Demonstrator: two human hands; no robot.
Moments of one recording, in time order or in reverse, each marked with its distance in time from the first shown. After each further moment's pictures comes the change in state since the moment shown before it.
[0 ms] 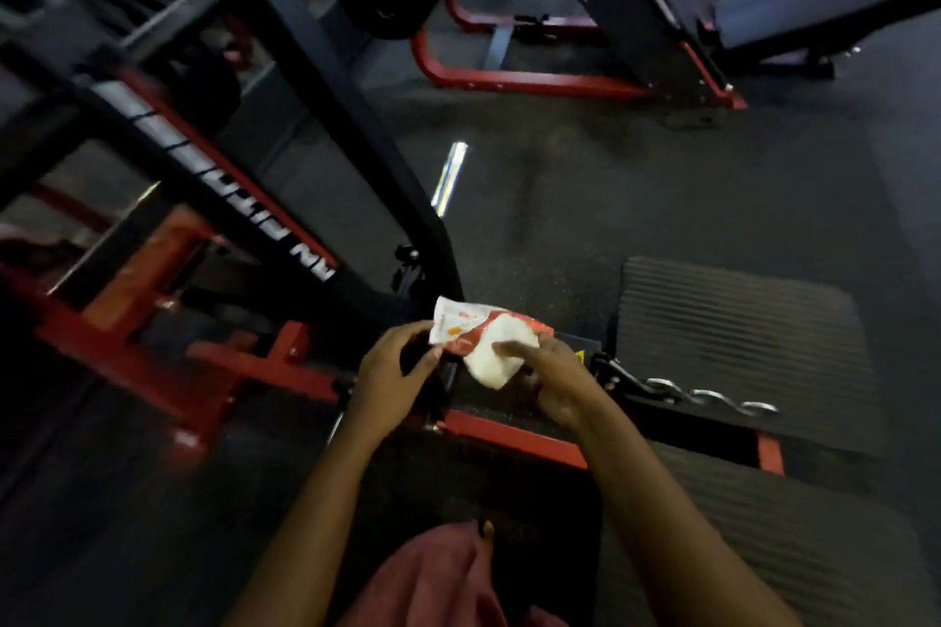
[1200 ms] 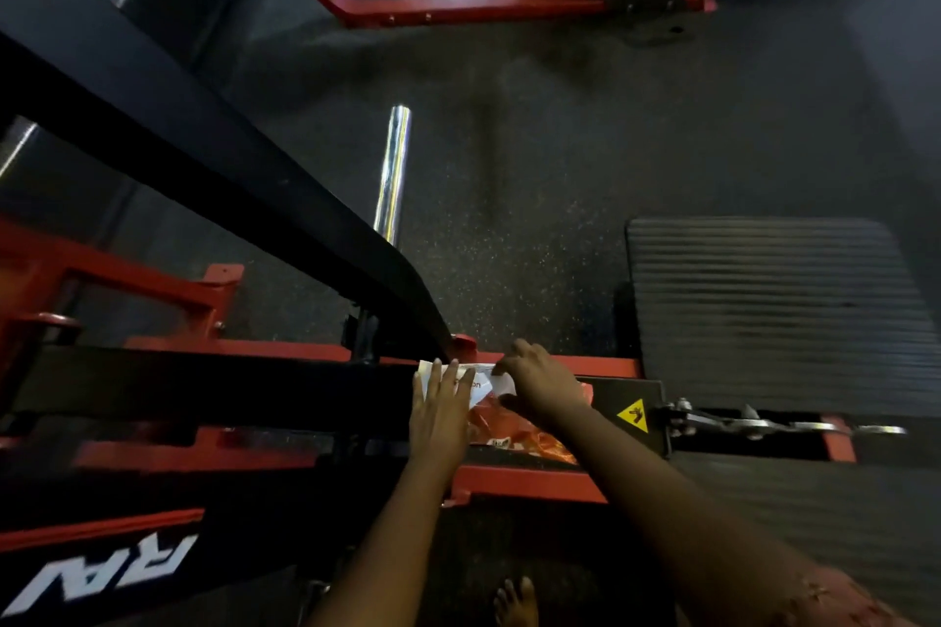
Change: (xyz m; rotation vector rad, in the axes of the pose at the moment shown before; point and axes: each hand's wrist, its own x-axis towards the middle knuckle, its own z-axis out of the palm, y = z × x) left_hand 0.177 -0.167 0.158 0.867 -0.653 0.059; right_hand 0.267 0.049 -0.022 -1.638 0.063 -0.219
